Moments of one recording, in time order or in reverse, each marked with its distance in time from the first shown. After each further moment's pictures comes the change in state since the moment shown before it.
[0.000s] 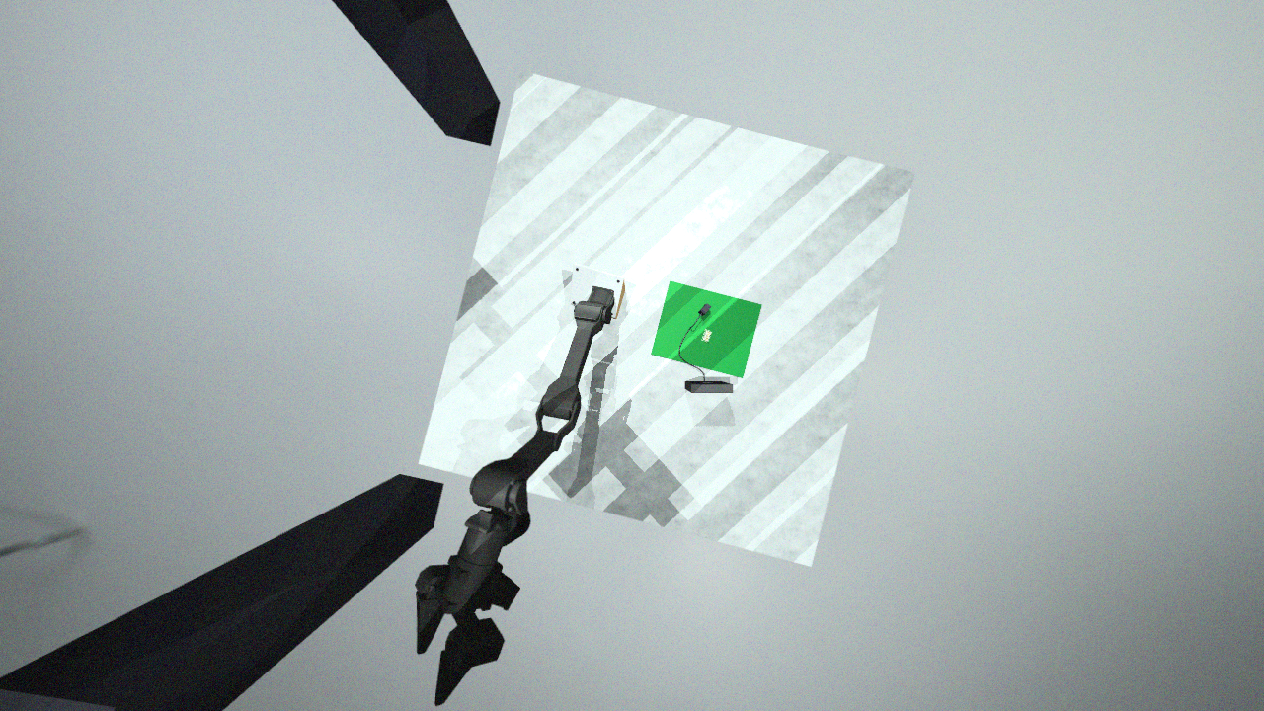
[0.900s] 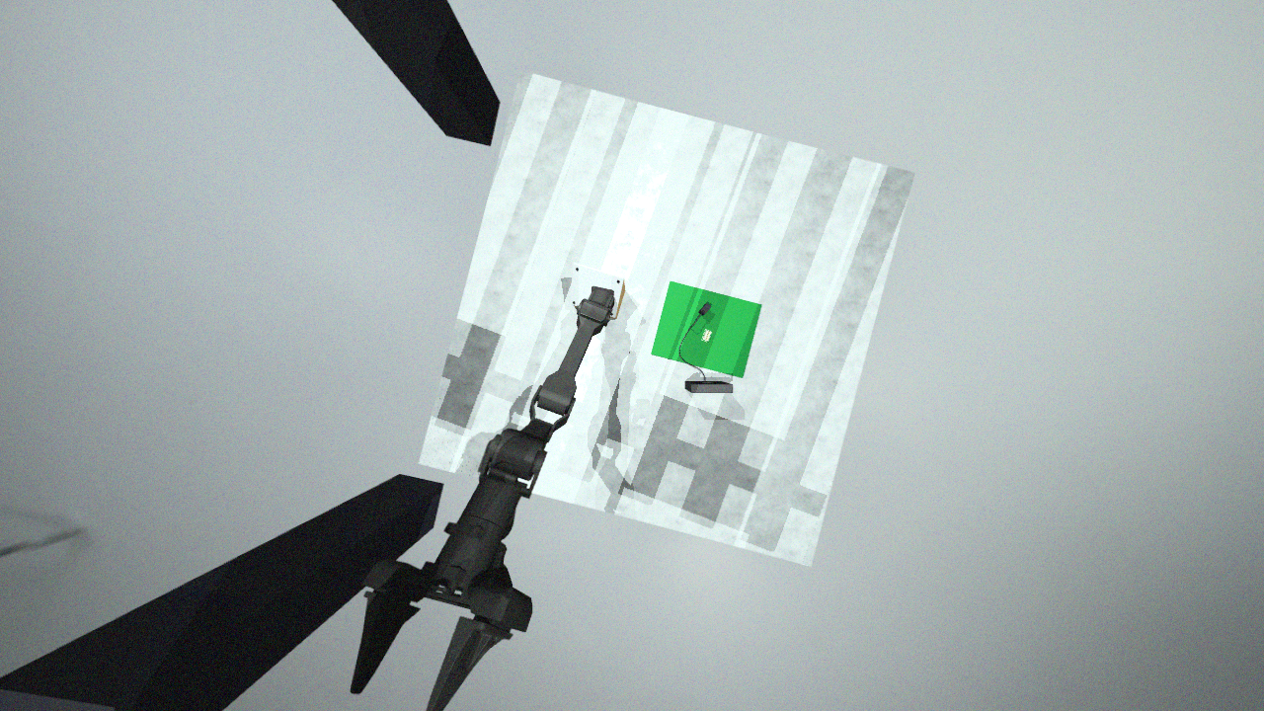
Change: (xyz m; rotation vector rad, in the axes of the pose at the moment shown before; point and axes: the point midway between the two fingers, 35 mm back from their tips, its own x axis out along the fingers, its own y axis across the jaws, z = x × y) arm -0.093 -0.136 -0.098 -0.311 0.414 -0.357
